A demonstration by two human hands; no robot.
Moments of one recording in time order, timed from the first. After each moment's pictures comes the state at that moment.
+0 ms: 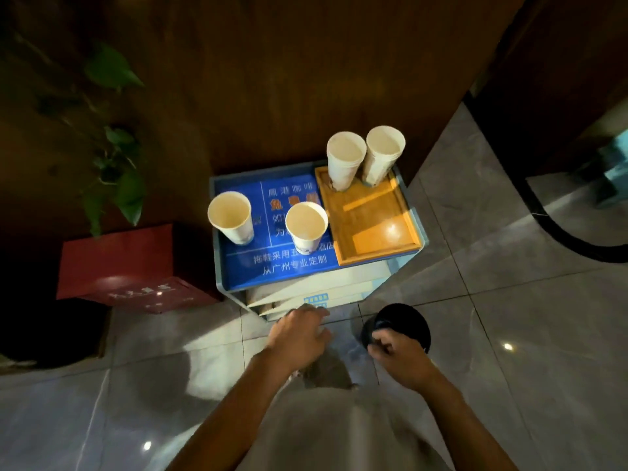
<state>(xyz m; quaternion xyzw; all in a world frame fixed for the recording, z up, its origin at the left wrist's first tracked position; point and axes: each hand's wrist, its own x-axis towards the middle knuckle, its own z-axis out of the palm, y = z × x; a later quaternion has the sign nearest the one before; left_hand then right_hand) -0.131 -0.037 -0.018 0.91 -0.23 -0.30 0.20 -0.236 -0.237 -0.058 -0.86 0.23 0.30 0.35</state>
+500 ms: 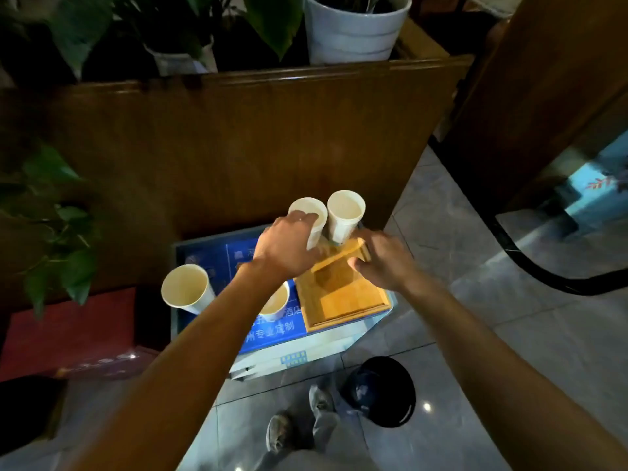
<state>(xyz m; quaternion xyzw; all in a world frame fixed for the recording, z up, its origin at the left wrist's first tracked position) 0.079 -0.167 0.087 0.93 -0.31 -0.10 0.18 -0.010 -0.349 0.071 -0.96 0.13 0.06 0.23</state>
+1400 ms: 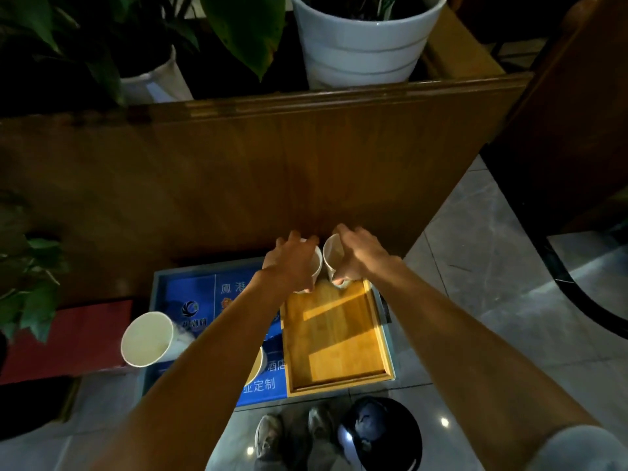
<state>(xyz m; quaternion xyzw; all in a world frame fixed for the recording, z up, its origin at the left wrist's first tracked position) 0.182 -0.256 0.024 0.95 -0.22 -0.22 0.02 0.164 -0.413 0.019 -0.95 0.09 0.22 0.22</state>
